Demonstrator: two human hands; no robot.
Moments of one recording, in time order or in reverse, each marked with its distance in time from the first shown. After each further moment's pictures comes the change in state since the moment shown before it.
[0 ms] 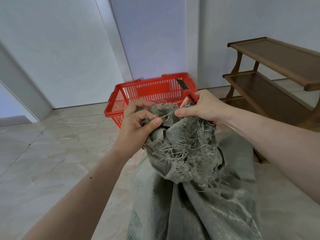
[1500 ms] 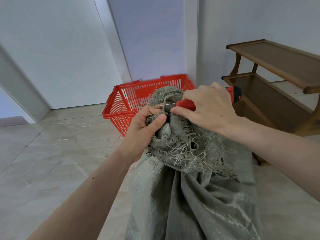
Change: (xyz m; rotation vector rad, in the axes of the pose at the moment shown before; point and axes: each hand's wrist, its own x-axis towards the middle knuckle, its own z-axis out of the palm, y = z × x) left_hand 0.002 0.007 0.021 -0.532 -0.091 -0.226; right_hand -0.016 -0.010 0.001 -0.989 0.422 -0.548
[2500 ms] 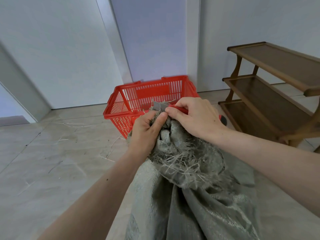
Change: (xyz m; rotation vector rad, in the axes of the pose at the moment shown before) left_hand 0.001 -0.008 0.008 0.219 0.150 0.075; right_hand -0.004 -0.027 0.012 0.403 -0.172 0.366
